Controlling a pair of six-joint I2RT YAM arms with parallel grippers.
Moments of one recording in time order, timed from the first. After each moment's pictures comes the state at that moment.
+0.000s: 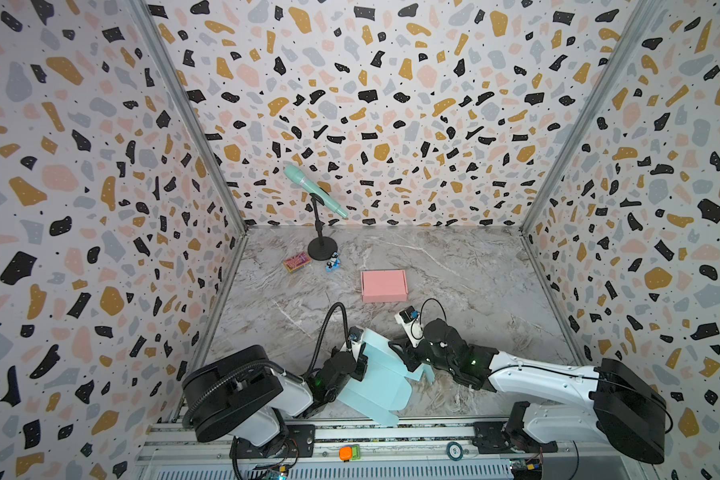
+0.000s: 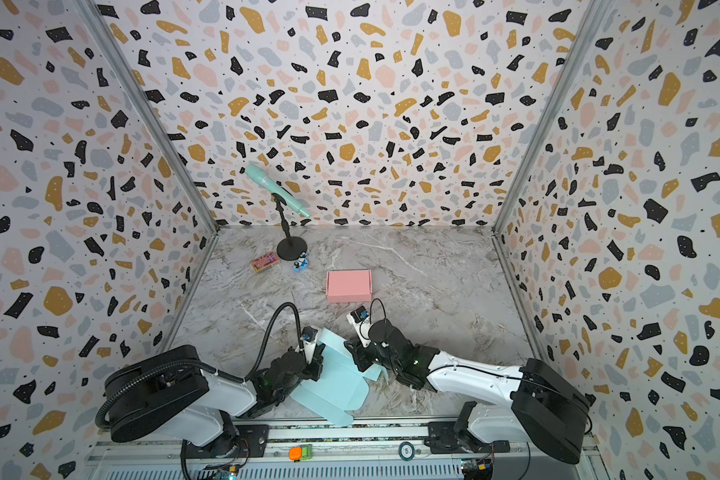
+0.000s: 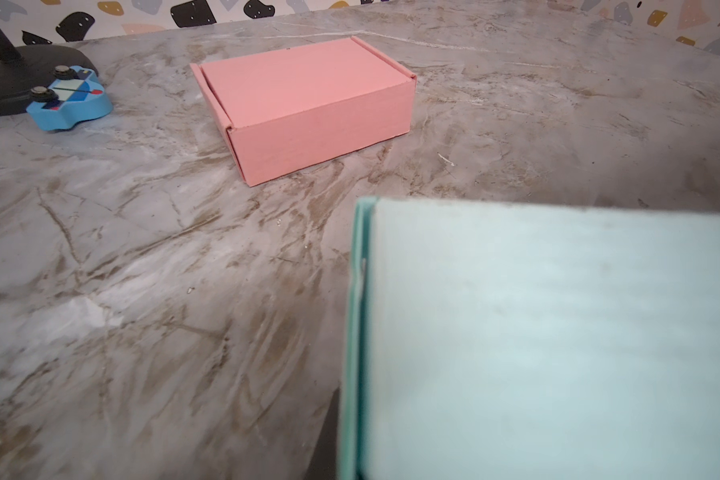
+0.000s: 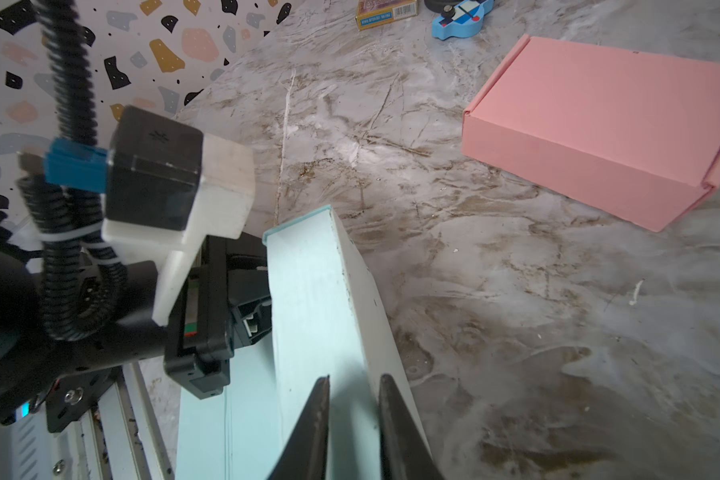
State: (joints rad) left arm -0.96 1.48 0.14 0.85 -0.40 -0.27; right arm 1.00 1.24 0.55 0.15 -0.05 0.35
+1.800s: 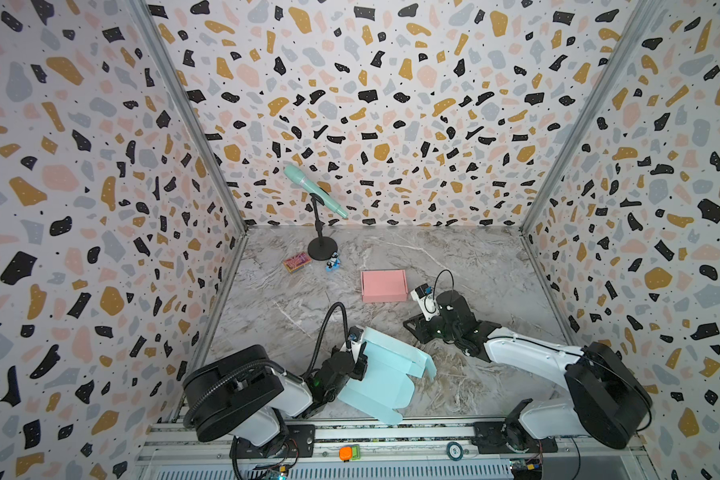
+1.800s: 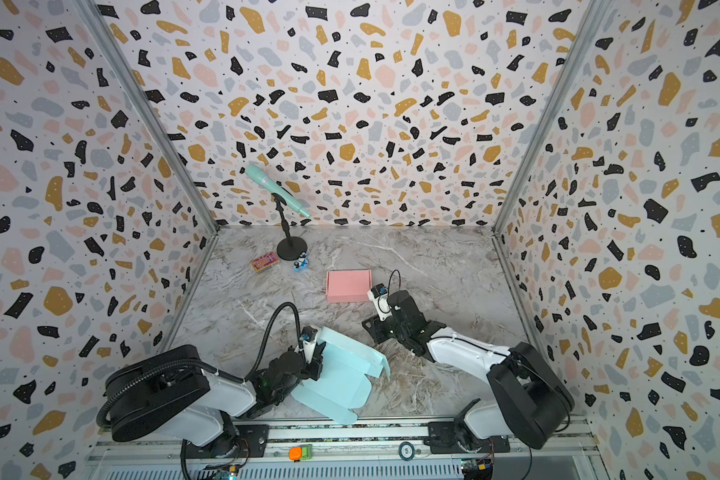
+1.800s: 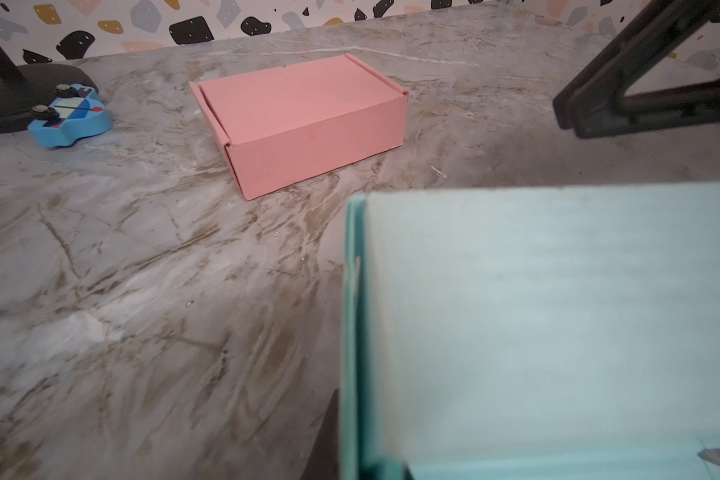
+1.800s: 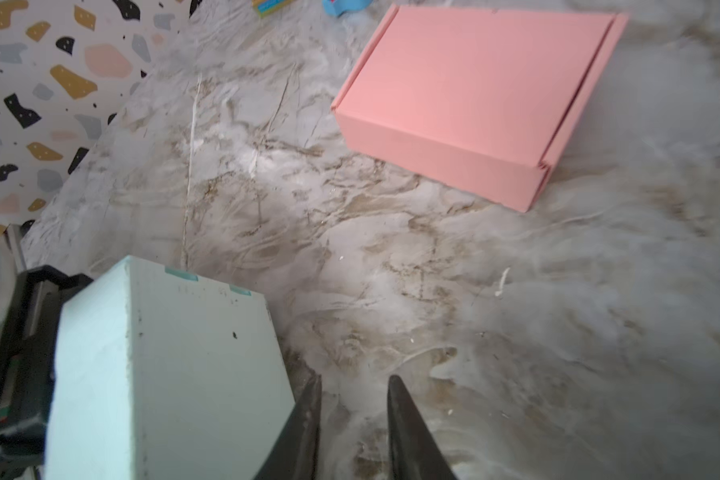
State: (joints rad) left arm -0.96 1.50 0.13 0.90 -0.39 -0.24; right arm 0.67 1.42 0.64 0.10 -0.31 0.27
